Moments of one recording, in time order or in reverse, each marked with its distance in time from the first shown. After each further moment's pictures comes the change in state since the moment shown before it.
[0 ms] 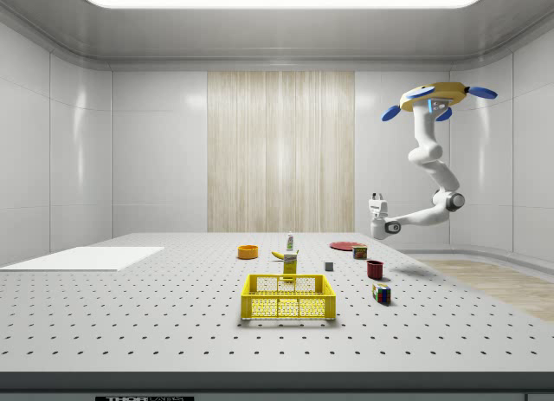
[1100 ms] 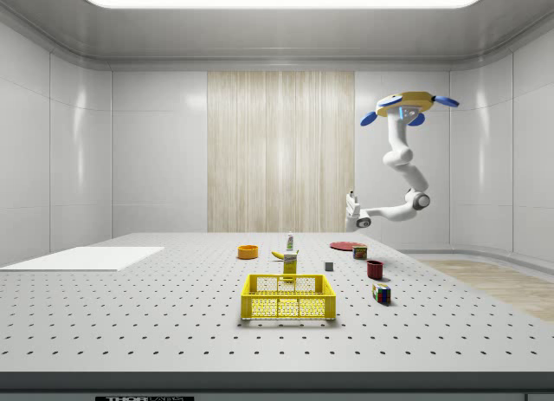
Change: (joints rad) arm -0.074 -0.022 0.236 -0.056 -0.333 0.024 0.046
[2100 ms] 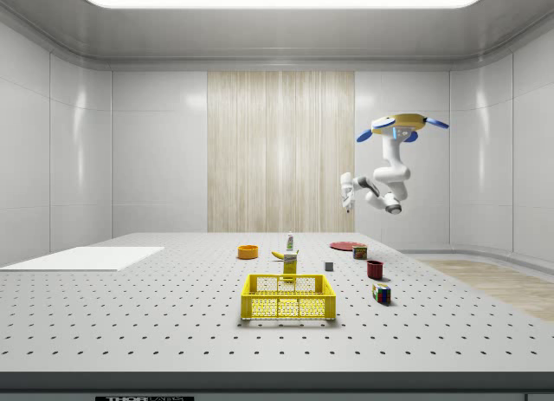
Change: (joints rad) arm -0.746 -0.230 0.910 -0.766 -1.574 -0.183 0.604
